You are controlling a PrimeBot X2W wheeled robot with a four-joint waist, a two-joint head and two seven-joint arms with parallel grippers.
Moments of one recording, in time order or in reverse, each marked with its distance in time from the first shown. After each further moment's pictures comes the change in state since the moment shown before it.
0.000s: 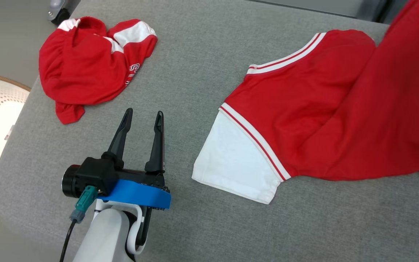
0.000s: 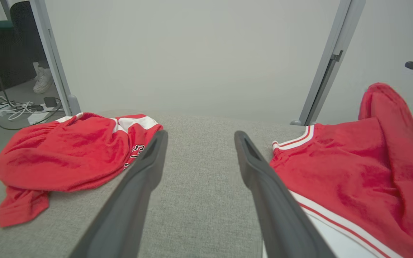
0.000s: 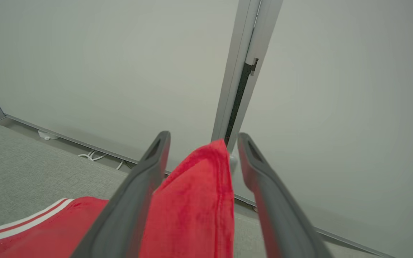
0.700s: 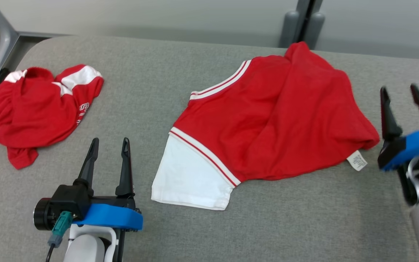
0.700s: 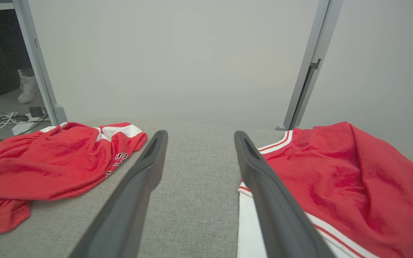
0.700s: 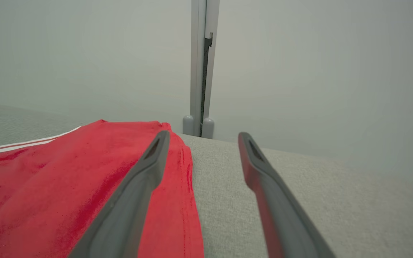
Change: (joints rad) left arm 0.116 0.003 0.156 0.005 0.085 -0.026 0.000; right arm 0.493 0.076 0.020 -0.315 0.182 0.000 -0.088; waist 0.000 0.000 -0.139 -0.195
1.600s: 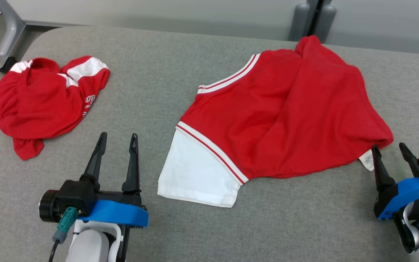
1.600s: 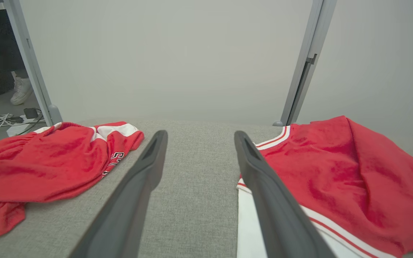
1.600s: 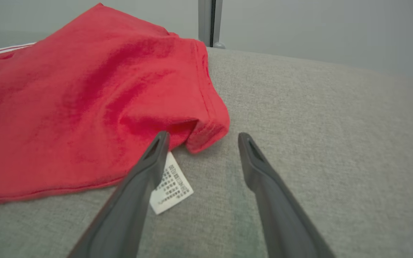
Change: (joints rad) left arm -0.001 -0.002 -0.013 -0.011 0.014 -0.019 0.000; right arm 0.307 0.051 -0.051 -0.179 0.006 0.000 0.120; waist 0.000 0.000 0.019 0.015
